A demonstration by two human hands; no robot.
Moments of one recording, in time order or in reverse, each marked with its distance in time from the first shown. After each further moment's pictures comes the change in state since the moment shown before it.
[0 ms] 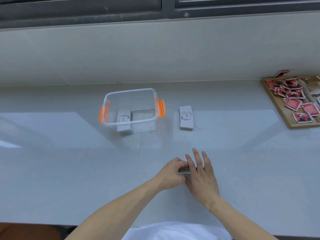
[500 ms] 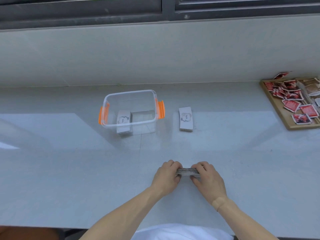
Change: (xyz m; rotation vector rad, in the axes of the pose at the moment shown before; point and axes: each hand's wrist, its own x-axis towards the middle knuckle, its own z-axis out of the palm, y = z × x) left_hand 0.001 -0.027 0.014 0.337 0.206 0.049; right_hand 0.000 0.016 -0.020 0.319 -0.047 0.156
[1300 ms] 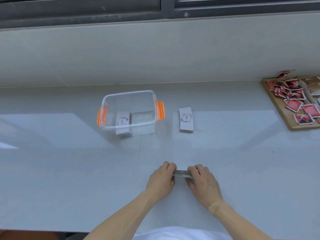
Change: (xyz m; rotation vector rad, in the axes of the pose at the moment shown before) left_hand -0.004 -0.019 0.001 0.143 0.054 0.004; right_hand -0.002 -0.011 0.011 -0.095 0.034 -0.128
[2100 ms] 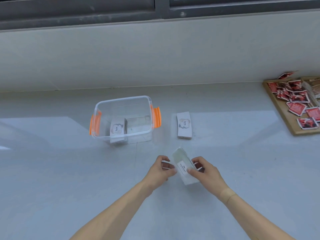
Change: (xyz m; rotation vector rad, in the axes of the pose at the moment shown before) left_hand 0.046 -0.001 -0.043 -1.005 -0.131 -0.384; right_hand 0.062 0.019 -0.048 0.802 -0.282 0.433
